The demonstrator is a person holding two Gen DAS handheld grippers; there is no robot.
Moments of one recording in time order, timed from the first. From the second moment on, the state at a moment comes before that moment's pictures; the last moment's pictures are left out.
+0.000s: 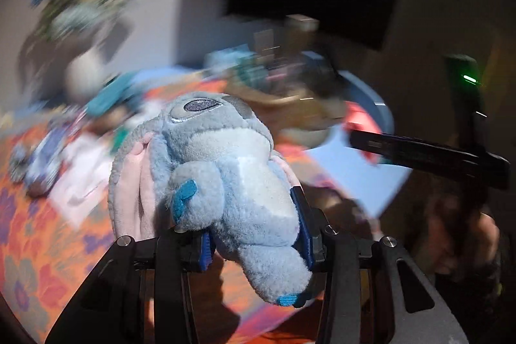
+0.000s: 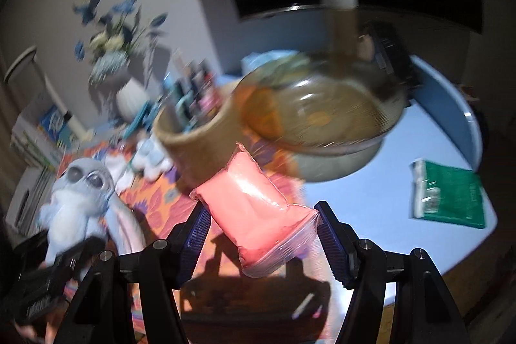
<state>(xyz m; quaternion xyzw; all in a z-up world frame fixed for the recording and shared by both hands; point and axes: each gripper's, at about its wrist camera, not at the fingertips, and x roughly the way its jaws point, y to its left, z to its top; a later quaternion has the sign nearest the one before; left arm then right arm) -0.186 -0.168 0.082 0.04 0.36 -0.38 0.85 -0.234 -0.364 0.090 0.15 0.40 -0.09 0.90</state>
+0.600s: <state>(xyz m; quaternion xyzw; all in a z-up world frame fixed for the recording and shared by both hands) -0.134 -0.347 0.133 0.02 0.36 -0.47 0.80 -0.211 -0.503 0.133 0.25 0.33 -0.21 0.89</state>
